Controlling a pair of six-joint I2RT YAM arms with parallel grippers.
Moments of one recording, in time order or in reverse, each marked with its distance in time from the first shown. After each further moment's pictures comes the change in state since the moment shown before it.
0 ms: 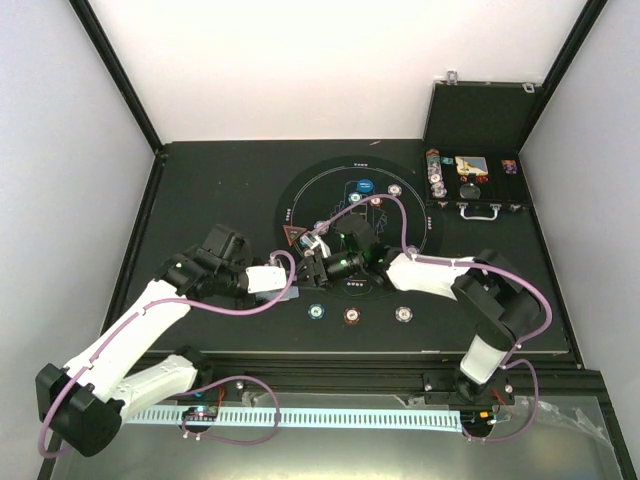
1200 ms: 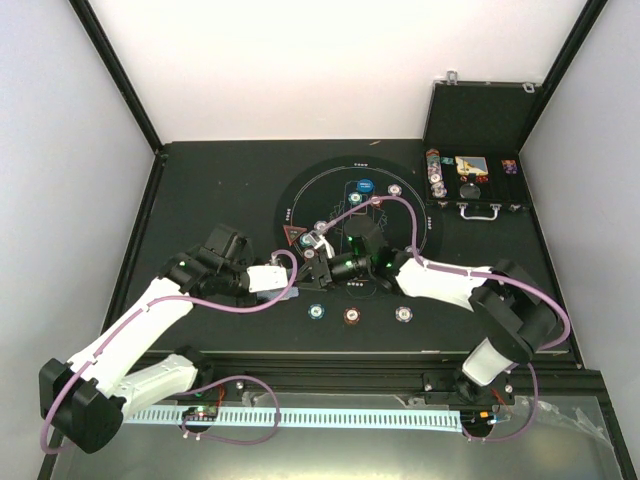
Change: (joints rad) left arm 0.000 0.022 -0.011 0.019 -0.020 -0.007; right arm 0.011 -0.114 -0.056 0.019 0.015 0.066
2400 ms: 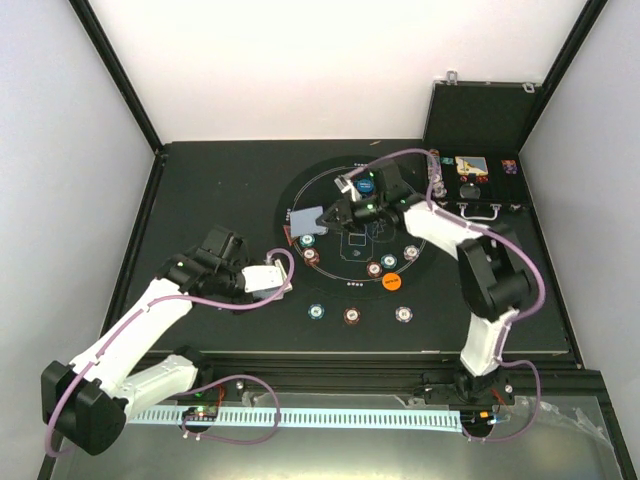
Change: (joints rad) left arm 0.048 -0.003 -0.025 -0.006 -0.041 -0.003; right arm -0.337 0.203 0.362 -0.399 -0.106 -0.304
